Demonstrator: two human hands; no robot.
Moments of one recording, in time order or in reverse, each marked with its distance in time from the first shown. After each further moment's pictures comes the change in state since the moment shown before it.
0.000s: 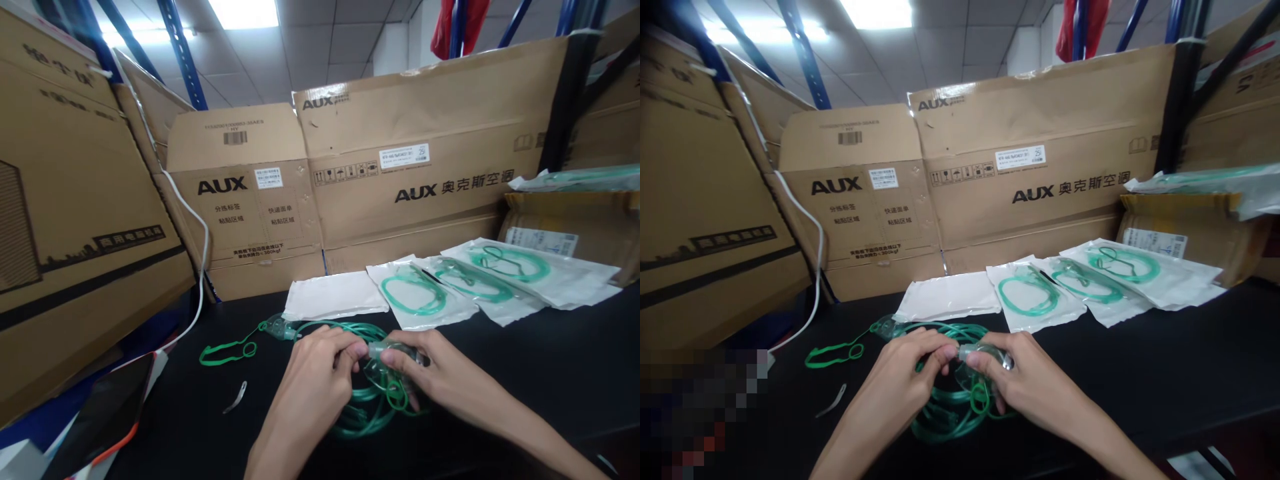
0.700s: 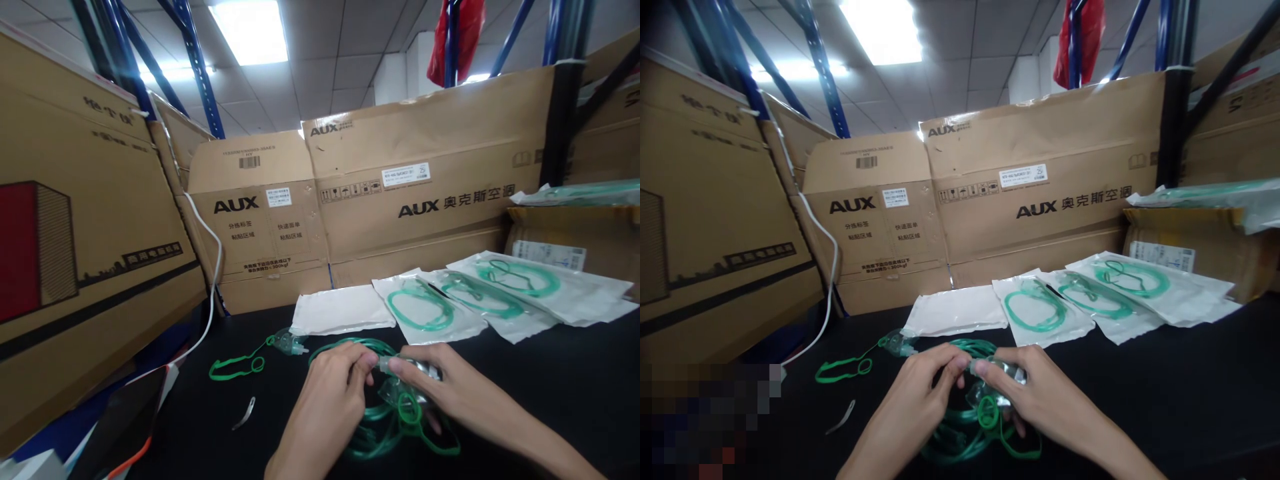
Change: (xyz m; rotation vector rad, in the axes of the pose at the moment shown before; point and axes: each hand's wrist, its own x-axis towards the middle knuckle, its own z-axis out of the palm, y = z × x) left_hand -0.001 0.005 0.004 -0.087 -0.021 -0.042; right_hand 0.001 -0.003 -0.003 0.012 -0.008 -0.001
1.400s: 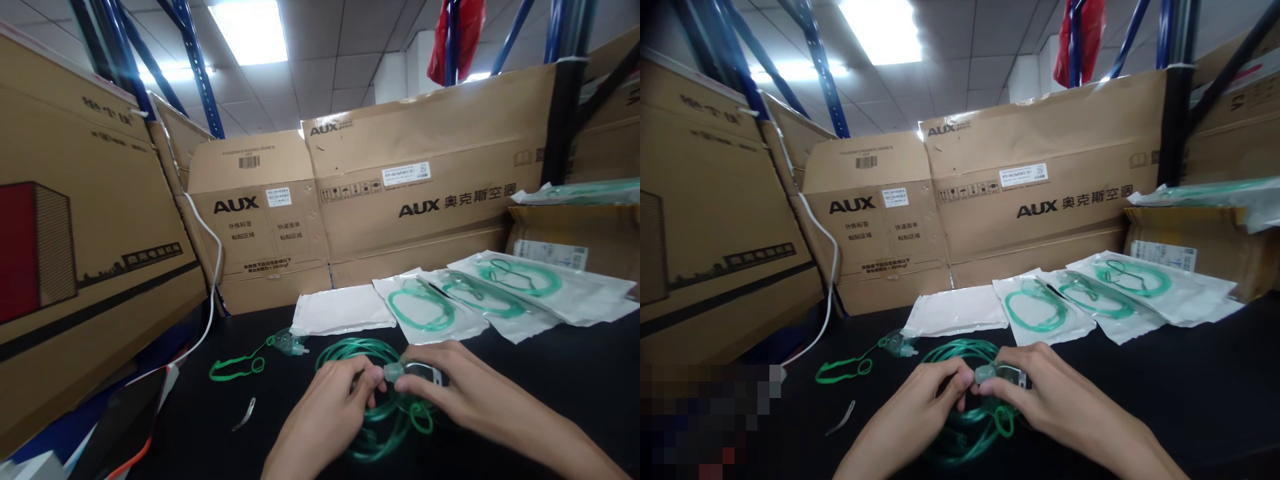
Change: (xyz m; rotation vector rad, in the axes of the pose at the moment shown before) left_hand -0.003 -0.006 -0.002 -0.085 -0.209 -0.102; right_hand -0.008 0.010 -0.015 -0.392 0.073 -0.101
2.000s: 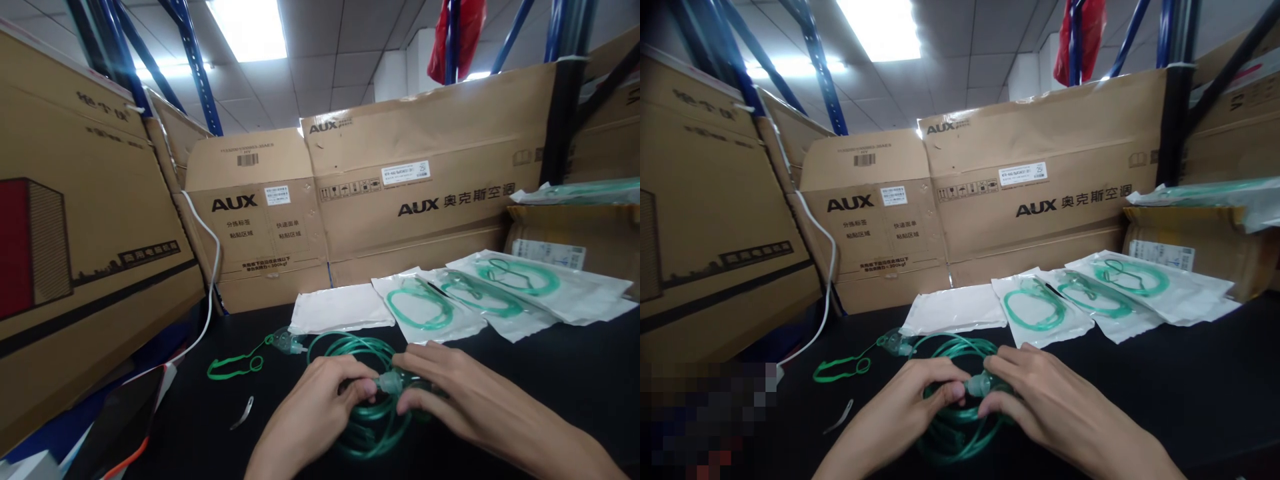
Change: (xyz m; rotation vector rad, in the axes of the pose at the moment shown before) left_hand -0.006 -0.008 -0.012 0.024 -0.004 0.044; right_hand -0.006 -0.007 0.002 -0.296 0.046 -0.332
